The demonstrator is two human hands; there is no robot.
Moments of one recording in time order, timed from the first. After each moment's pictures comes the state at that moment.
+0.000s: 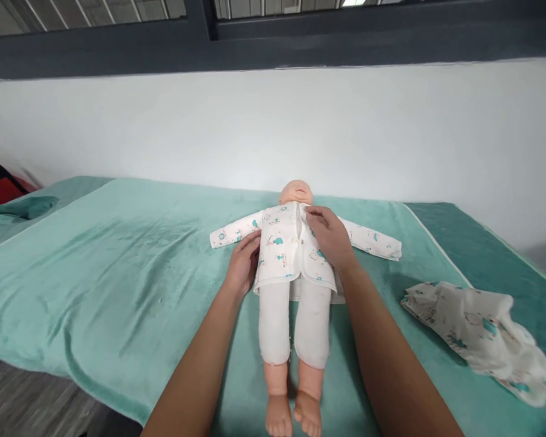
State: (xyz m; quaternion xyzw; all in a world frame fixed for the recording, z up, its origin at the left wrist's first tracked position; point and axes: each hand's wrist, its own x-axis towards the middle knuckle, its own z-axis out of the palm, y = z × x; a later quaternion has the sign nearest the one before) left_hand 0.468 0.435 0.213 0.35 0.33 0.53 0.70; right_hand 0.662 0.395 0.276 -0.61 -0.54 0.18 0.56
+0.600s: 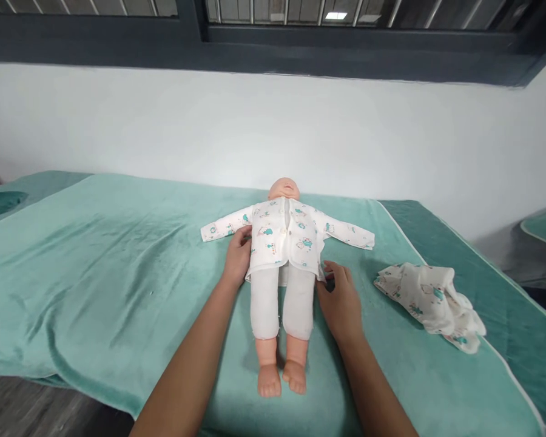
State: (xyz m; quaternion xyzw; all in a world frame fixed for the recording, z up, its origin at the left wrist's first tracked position) left_hand 0.468 0.432 0.205 0.50 0.37 0.54 0.57; right_hand 0.645 0.256 0.205 -0.77 -0.47 0.02 0.42
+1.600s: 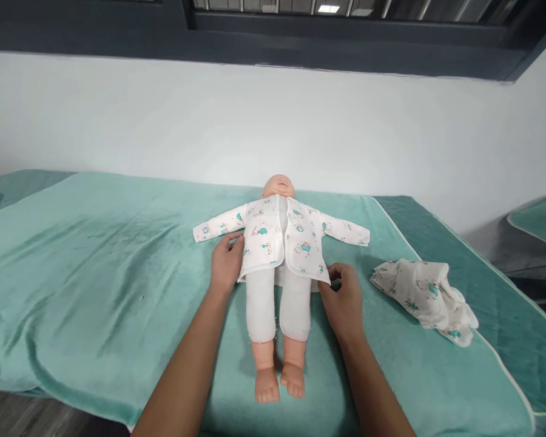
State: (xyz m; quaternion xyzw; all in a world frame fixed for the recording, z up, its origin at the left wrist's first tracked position) left_hand 0.453 0.420 0.204 0.52 0.48 0.51 0.49; right_hand 0.646 0.255 0.209 -0.76 -0.44 0.00 0.49
